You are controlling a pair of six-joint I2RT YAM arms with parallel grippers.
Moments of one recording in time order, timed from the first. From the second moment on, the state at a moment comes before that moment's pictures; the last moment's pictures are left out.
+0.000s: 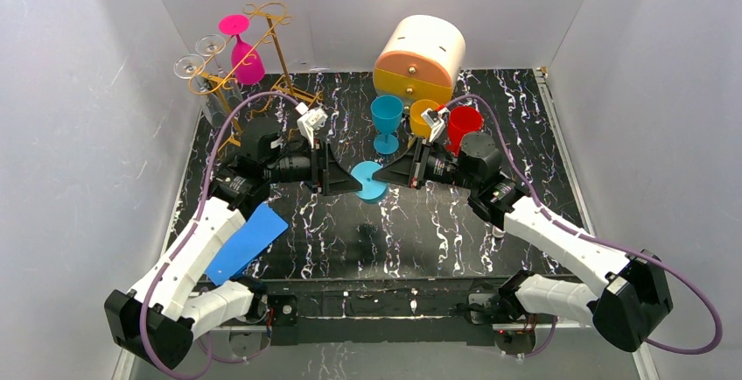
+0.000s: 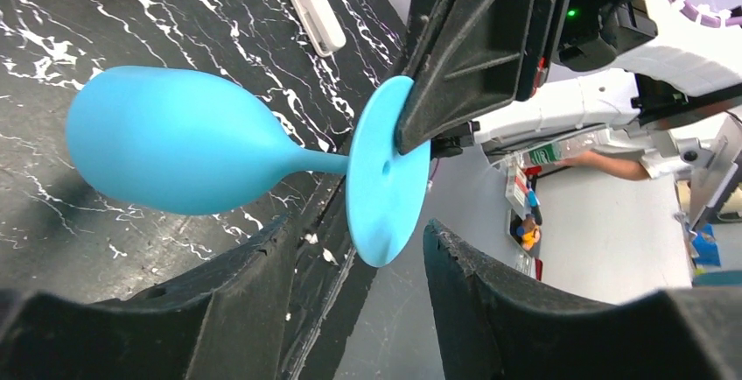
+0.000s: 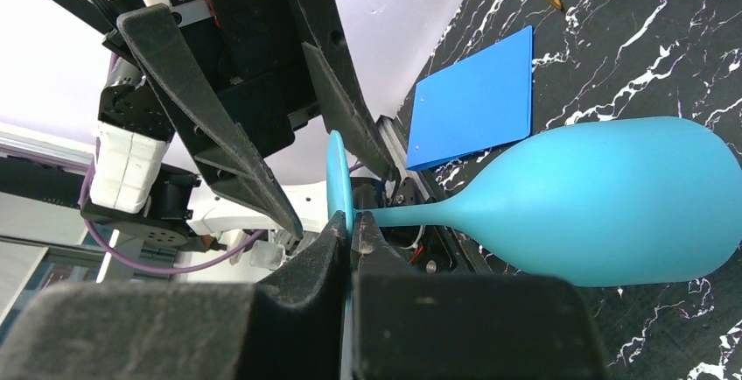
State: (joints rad) left arm -0.44 1.03 1.00 -0.40 0.82 -0.51; right arm 0.71 1.11 0.80 0.25 -0.59 0.99
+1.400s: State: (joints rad) left arm -0.50 1.06 0.92 -0.21 0.90 -0.67; right arm 0.70 1.14 0.71 0.49 -0.65 1.04
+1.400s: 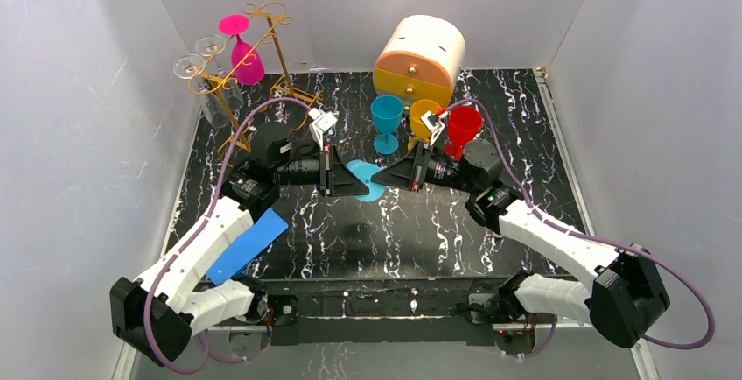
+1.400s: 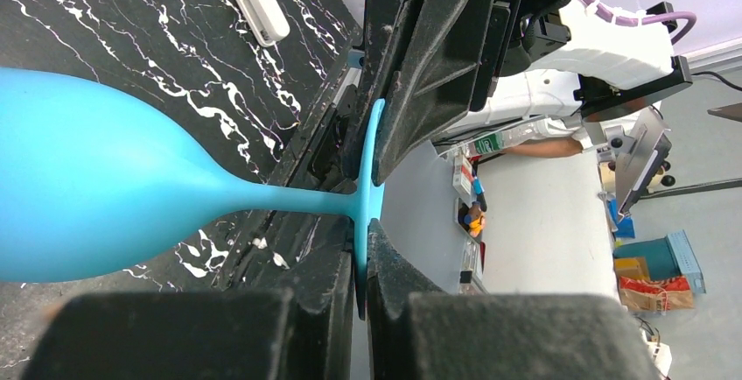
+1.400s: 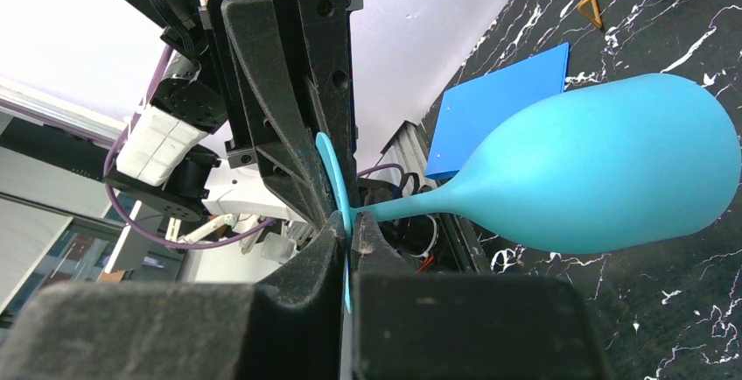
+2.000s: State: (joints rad) left arm -0.51 1.03 0.91 -0.23 0.81 -0.54; right arm 0.70 1.13 0.71 0.45 -0.64 1.02
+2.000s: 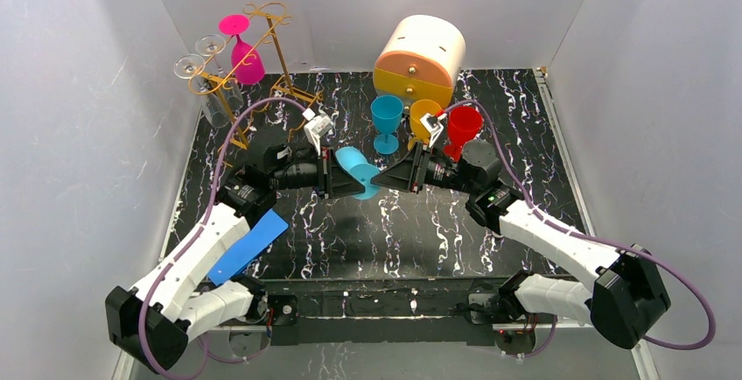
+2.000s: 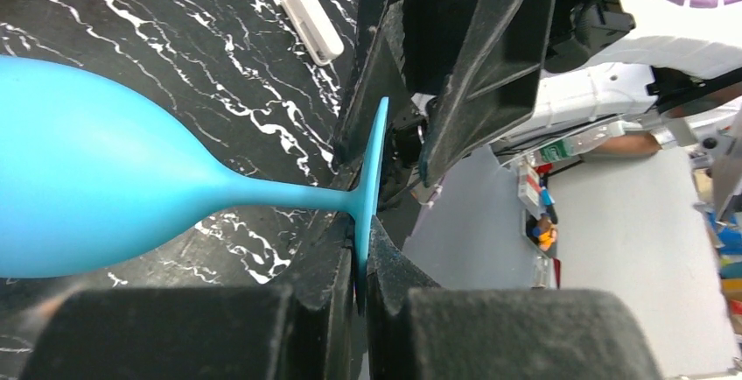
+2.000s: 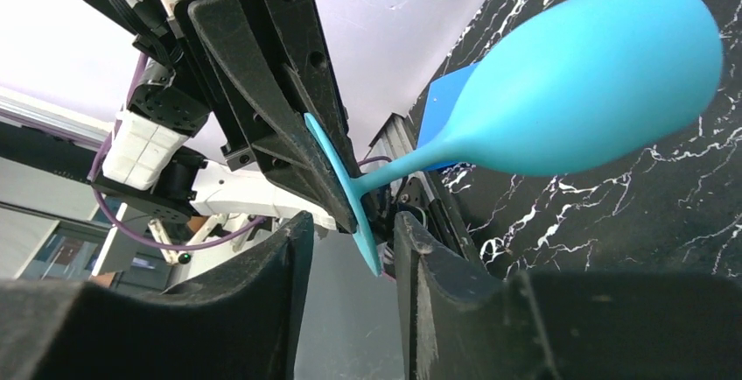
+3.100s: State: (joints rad) left arm -0.51 0.76 0.77 -0.41 0.93 0.33; right arm 0.42 1.23 0.98 -0.02 -0.80 0.86
